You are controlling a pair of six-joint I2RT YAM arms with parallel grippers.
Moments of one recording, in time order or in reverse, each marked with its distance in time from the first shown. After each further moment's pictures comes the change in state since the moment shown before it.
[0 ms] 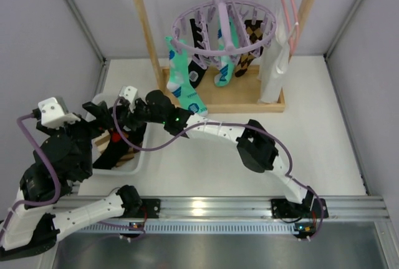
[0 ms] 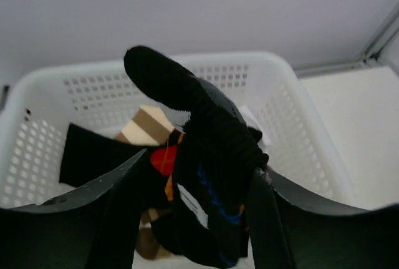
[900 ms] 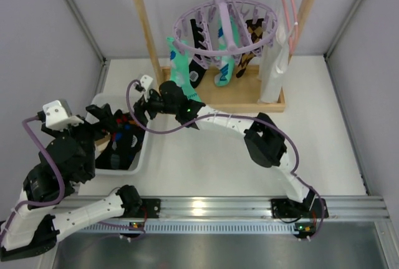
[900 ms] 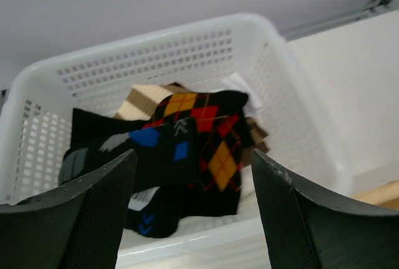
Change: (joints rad) left arm -0.001 -0.033 -0.053 -0.003 0.009 -0.042; right arm -0.111 -0.075 -0.130 -0.021 -0.084 0.147
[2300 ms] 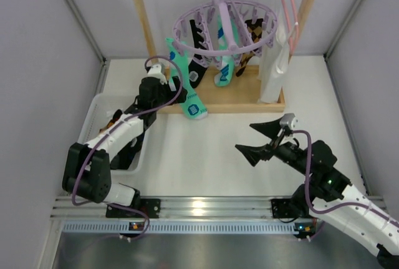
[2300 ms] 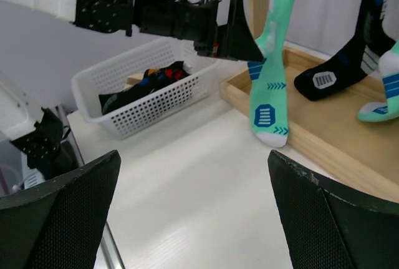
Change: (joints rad) left arm 0.646 0.891 -0.314 0.867 1.237 -0.122; right arm -0.203 -1.858 -1.458 -0.116 0.176 0.164
